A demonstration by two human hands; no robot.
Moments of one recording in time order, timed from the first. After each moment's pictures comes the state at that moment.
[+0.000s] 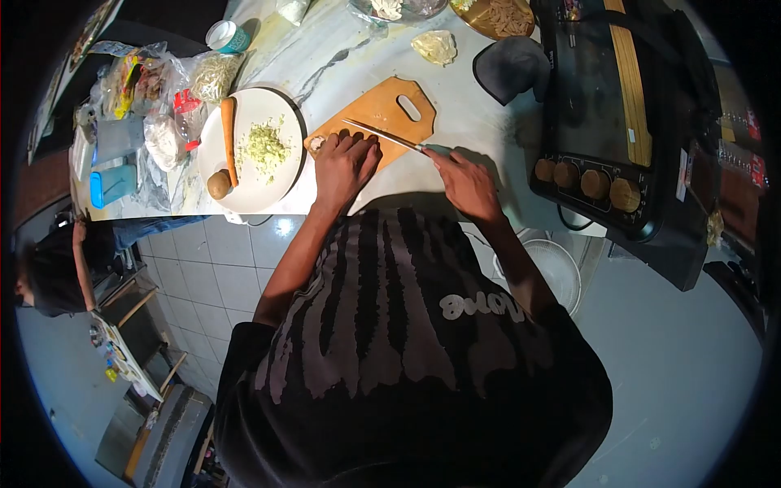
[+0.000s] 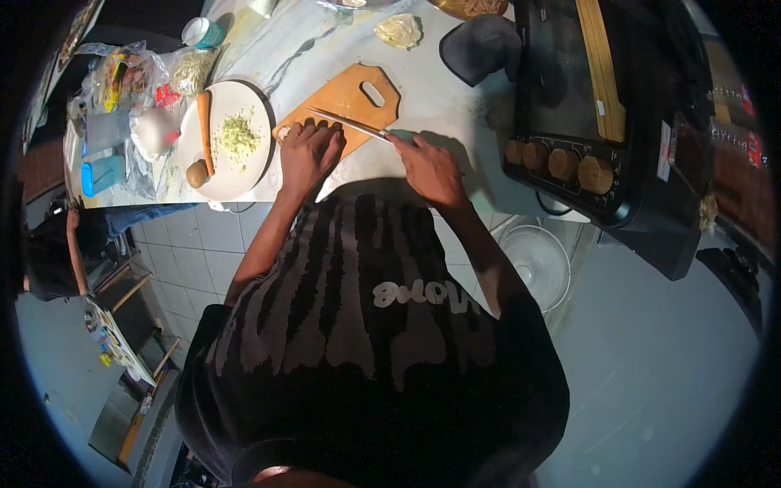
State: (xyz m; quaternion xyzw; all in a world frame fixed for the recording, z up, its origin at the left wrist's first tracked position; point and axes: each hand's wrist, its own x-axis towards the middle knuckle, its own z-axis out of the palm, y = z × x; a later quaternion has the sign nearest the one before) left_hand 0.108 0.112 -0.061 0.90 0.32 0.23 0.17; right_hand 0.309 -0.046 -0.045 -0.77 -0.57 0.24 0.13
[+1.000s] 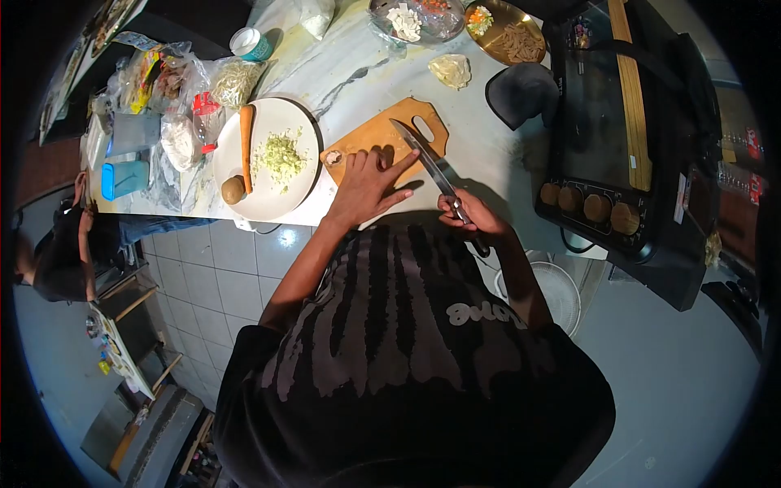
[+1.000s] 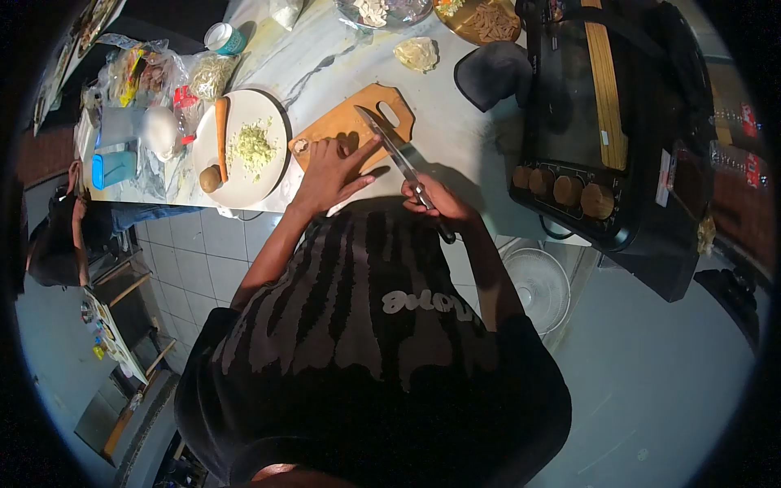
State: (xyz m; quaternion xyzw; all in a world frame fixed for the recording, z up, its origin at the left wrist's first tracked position) left_hand 0.104 0.110 -0.051 0.94 0.23 0.08 0.22; right_hand 0.331 -0.050 -0.082 -0.41 -0.19 0.82 0.34
